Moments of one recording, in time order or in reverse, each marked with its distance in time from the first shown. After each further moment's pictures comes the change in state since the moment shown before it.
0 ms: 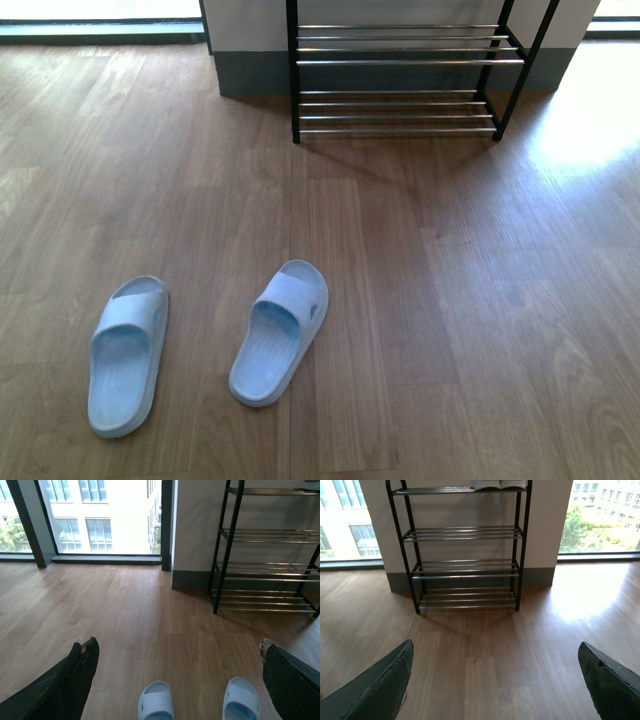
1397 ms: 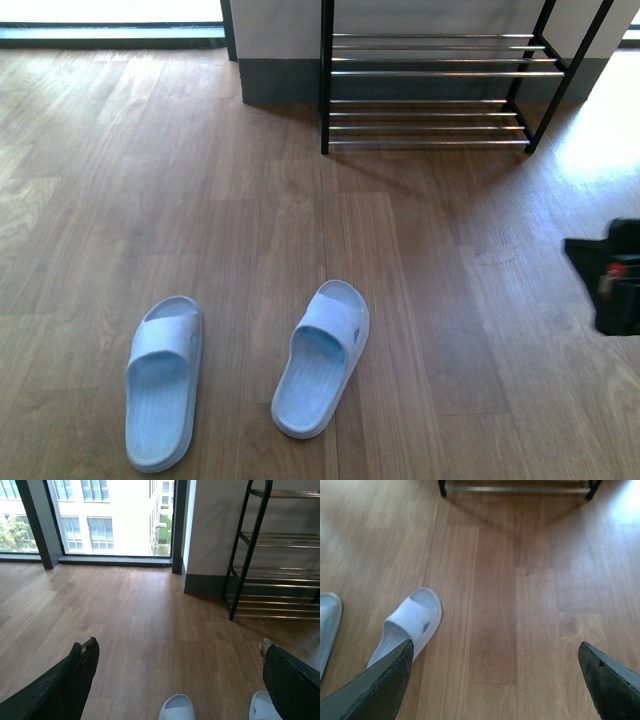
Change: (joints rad) left arm 0.000 0.000 0.000 0.000 -0.002 0.000; right arm 0.207 1.519 0.278 0.676 0.091 0.065
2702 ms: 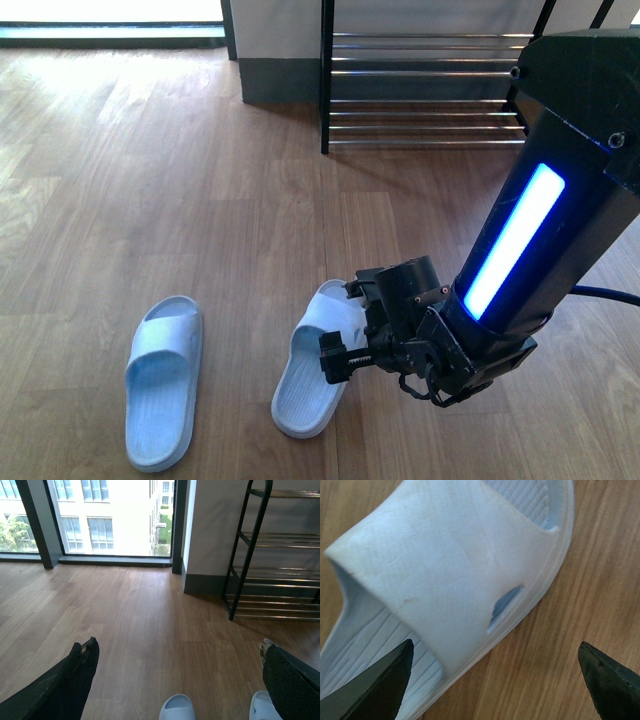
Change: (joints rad) left arm 0.000 0.000 0.000 0.000 0.000 0.000; right arm 0.201 1.419 1.148 -0.139 -0.150 0.079
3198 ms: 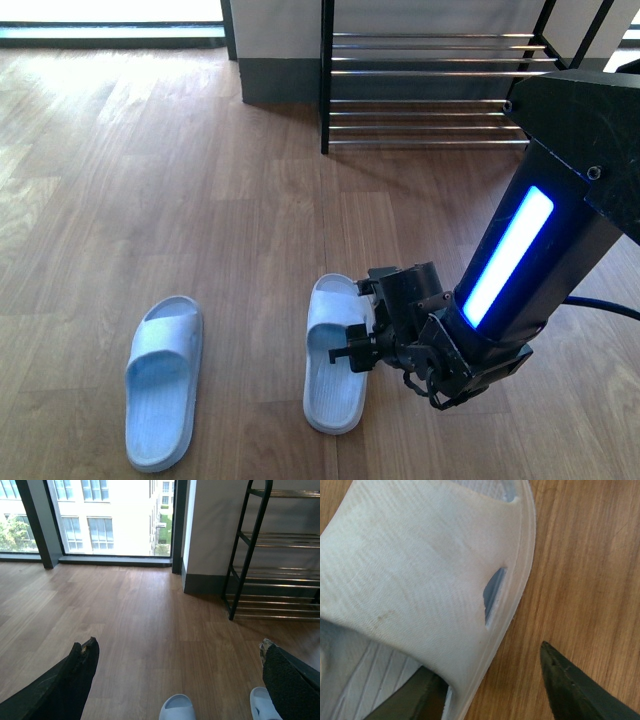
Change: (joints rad) left arm 0.000 0.000 0.000 0.000 0.000 0.000; right arm -0.014 0.057 0.047 0.042 0.080 0.025
